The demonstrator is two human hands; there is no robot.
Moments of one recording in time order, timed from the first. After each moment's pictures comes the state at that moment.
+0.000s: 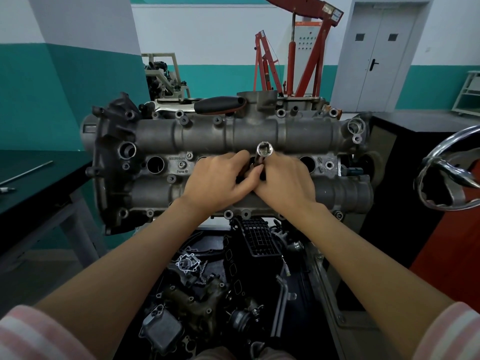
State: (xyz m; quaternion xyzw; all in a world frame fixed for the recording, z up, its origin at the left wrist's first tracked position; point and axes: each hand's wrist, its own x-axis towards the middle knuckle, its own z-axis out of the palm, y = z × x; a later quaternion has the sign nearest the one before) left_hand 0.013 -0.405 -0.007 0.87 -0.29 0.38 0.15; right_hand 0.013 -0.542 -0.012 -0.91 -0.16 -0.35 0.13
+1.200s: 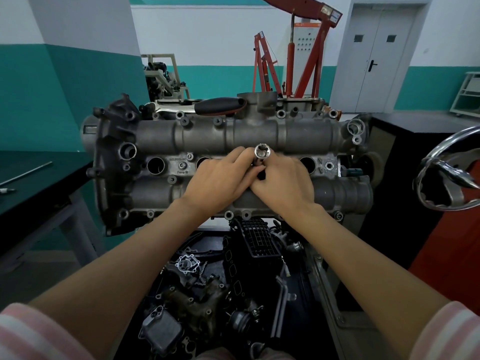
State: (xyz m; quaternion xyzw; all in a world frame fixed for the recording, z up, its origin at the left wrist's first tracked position) left_hand 0.013 -0.407 -0.007 0.84 -0.33 0.41 0.12; right_hand 0.018 -0.540 -0.015 -0.90 -0.14 -0.37 0.15
